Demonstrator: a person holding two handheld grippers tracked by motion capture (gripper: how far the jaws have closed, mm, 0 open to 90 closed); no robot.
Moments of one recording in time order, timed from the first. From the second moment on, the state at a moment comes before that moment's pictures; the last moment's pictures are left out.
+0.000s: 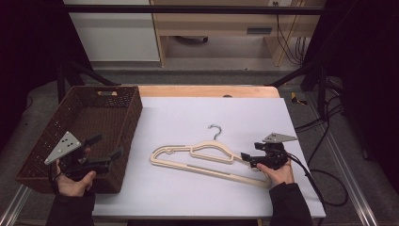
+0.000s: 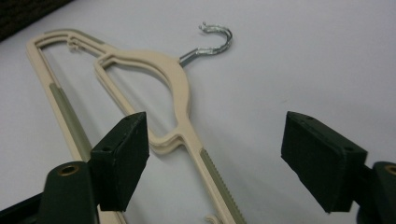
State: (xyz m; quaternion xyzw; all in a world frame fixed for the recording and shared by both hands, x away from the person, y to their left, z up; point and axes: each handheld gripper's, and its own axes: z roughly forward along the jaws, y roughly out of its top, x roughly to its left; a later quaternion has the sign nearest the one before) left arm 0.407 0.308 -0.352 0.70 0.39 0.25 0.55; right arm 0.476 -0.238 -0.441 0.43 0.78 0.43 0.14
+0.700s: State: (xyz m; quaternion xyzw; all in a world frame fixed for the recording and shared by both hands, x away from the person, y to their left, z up) left arm 0.409 0.298 -0.355 0.71 0.38 0.25 0.54; right arm 0.485 -0.228 -0.472 0.40 0.84 0.35 0.11
